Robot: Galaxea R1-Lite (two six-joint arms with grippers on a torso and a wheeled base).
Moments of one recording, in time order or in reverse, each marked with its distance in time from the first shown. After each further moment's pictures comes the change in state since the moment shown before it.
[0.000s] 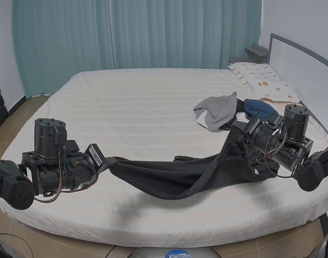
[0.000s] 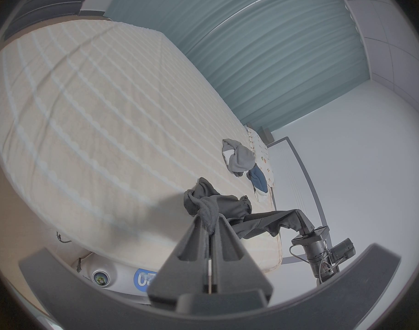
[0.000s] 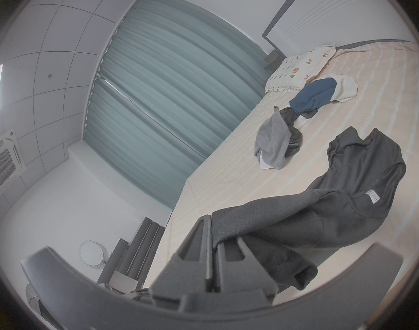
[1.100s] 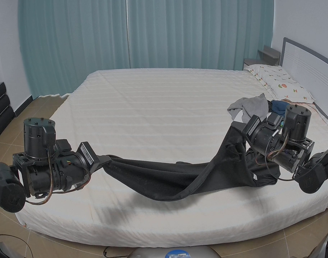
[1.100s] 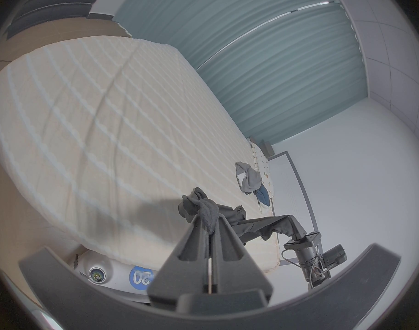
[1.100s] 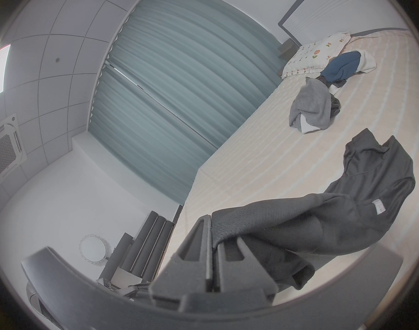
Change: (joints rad) left arm 0.013 -0.076 0.034 0.007 0.002 -0.035; right arm 0.019 -0.026 0.026 0.001 0.009 -0.012
